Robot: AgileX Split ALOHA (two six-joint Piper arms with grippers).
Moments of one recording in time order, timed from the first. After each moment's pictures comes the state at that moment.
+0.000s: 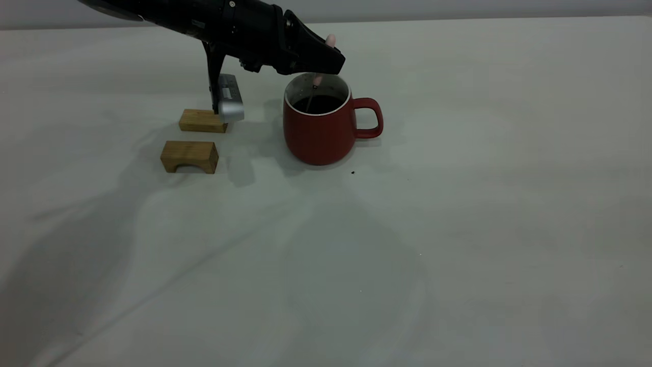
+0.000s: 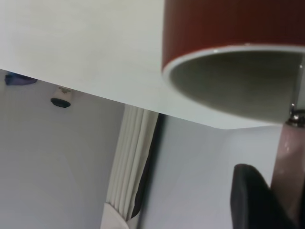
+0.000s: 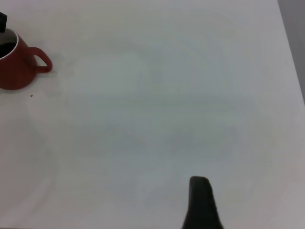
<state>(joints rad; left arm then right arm) -0.23 2.51 -1.60 -1.46 0.77 -1.12 0.10 0.02 -0.47 -0.06 1.13 0.04</state>
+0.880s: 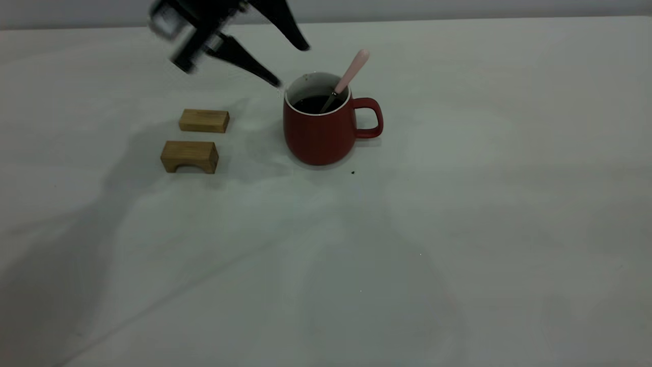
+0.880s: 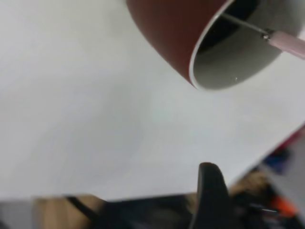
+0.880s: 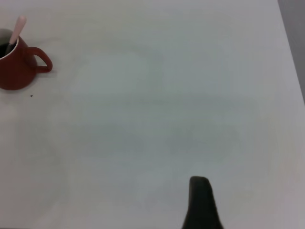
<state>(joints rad) -0.23 2.26 -1.60 -0.78 0.90 -0.38 0.10 0.02 -0.47 -0.06 1.13 0.04</state>
